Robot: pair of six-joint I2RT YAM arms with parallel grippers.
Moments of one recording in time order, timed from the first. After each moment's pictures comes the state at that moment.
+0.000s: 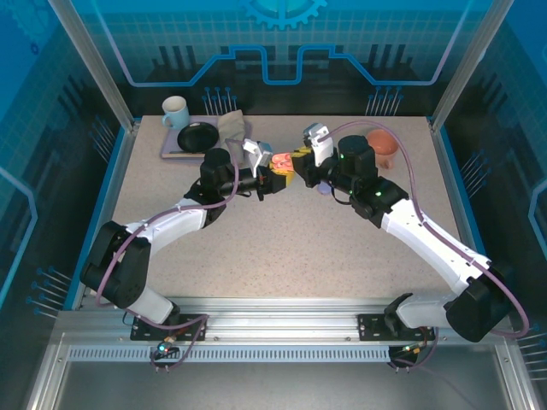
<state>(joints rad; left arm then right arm) -0.45 1.54 0.93 0.55 0.77 -0.19 0.58 1.30 1.16 -0.14 -0.16 0.00</state>
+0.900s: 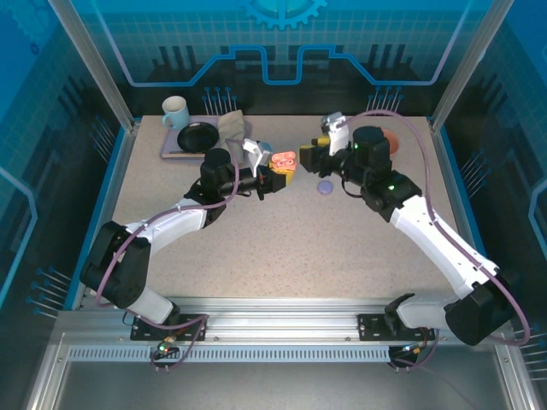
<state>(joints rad) -0.45 1.54 0.93 0.55 0.74 -0.18 0.48 1.29 1.26 -0.26 -0.20 0.15</state>
